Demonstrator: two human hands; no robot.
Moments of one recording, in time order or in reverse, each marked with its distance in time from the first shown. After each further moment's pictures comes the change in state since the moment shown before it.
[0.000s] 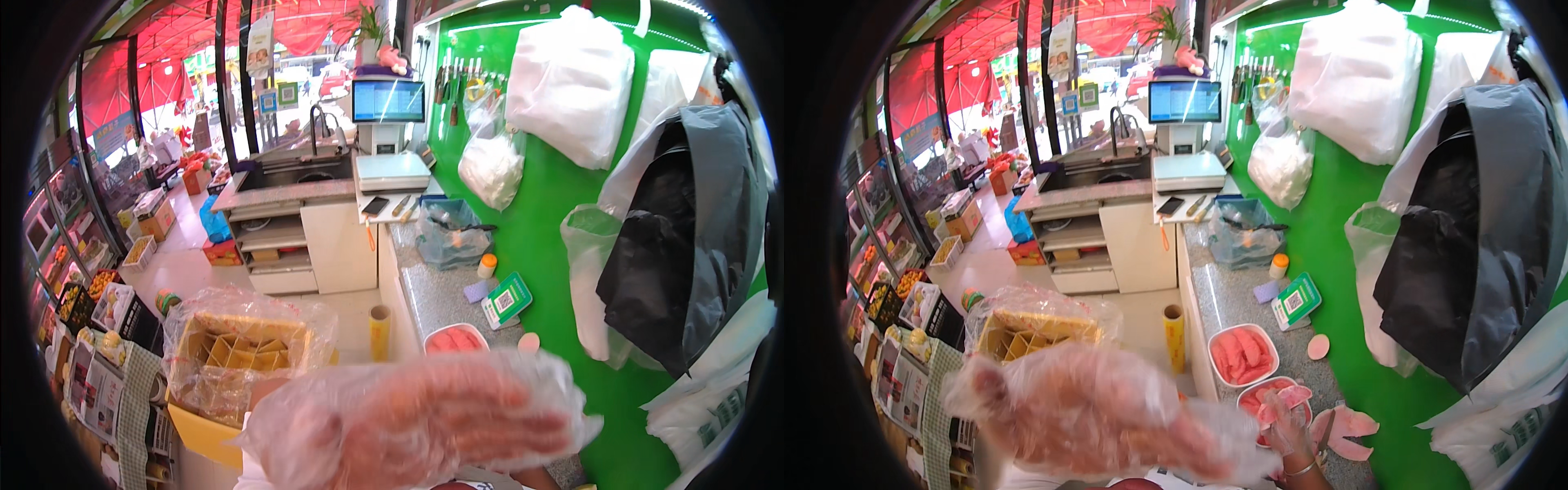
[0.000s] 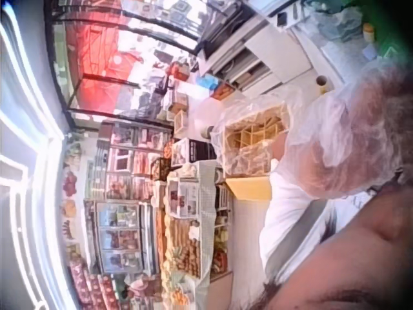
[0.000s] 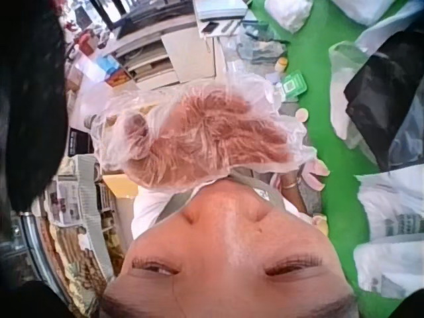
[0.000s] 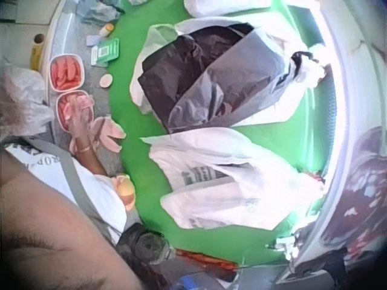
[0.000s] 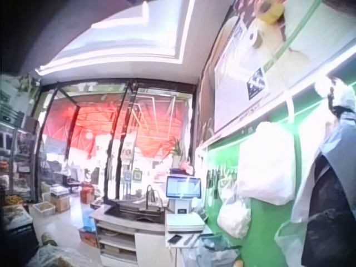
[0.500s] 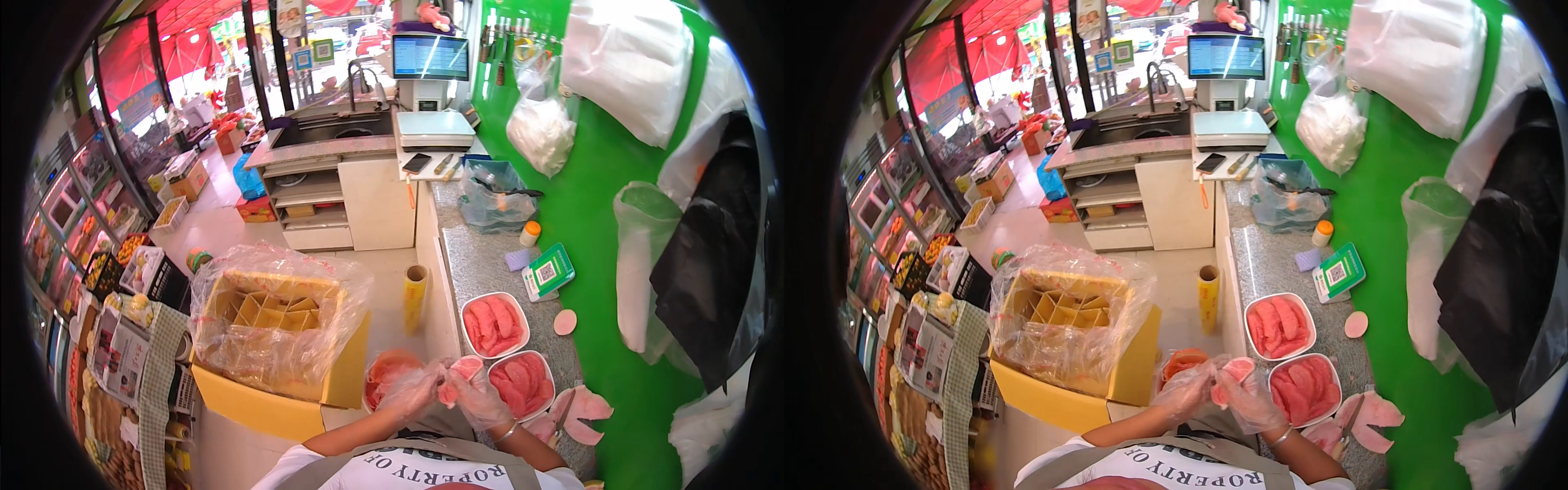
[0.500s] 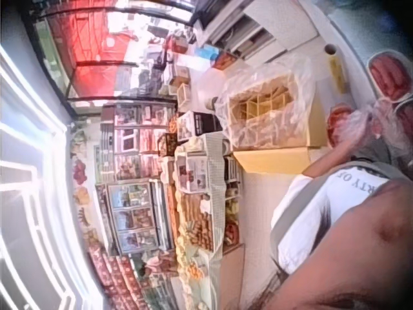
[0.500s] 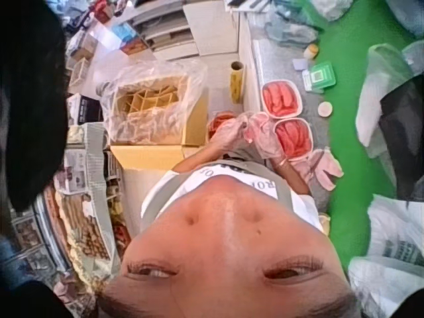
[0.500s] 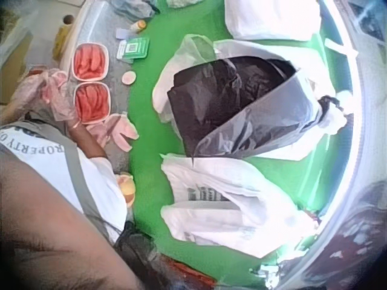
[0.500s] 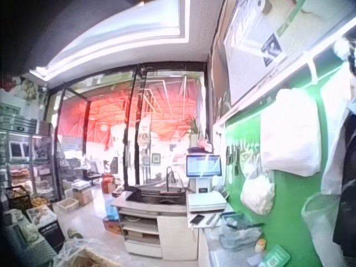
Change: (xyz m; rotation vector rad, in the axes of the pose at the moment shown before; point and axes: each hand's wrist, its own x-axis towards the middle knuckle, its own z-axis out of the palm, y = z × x) left_hand -0.091 -0.179 -0.219 0.637 0.918 -0.106; right_hand 0.022 -0.085 0.114 0.672 -0.529 0.172
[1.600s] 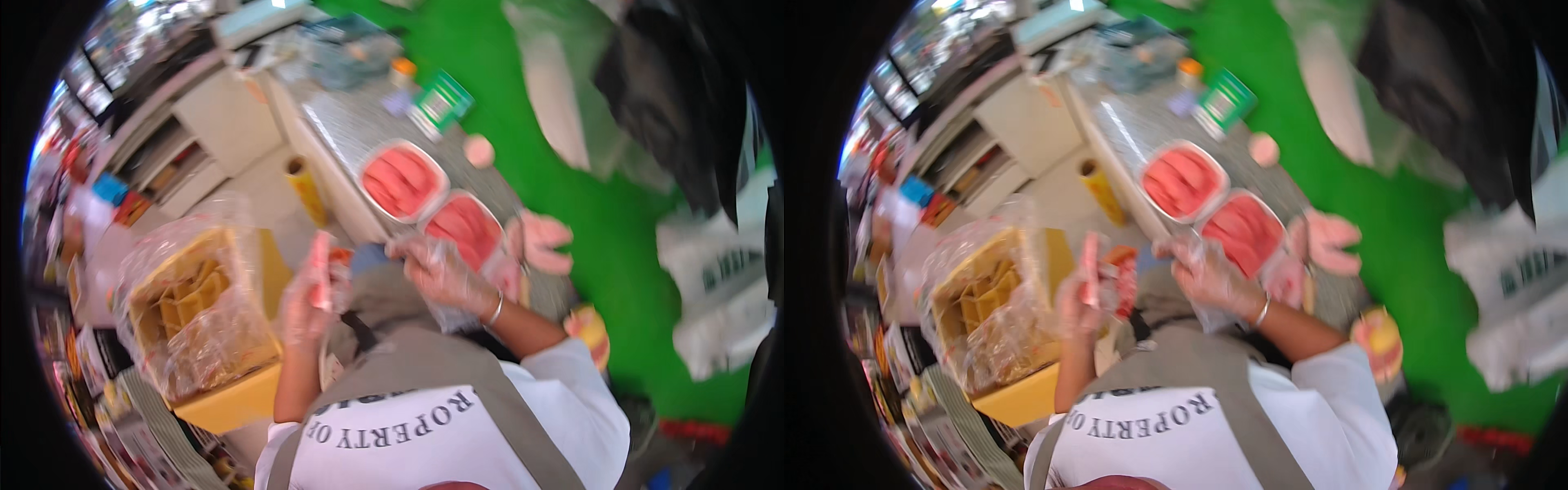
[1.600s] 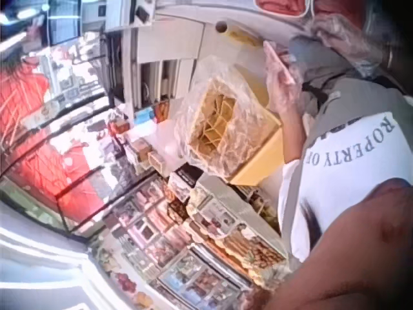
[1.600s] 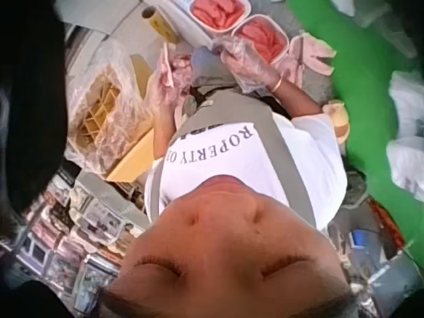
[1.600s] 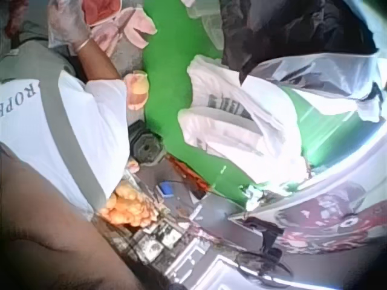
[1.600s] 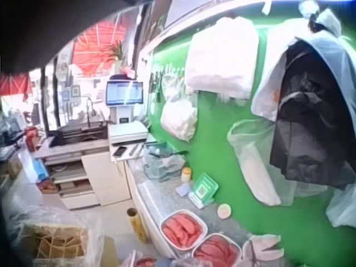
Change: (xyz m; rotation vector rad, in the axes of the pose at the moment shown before) left_hand 0.020 0.024 -0.075 -0.750 -0.175 -0.225; right_hand -0.011 0.003 -0.032 -1.042 0.174 -0.485
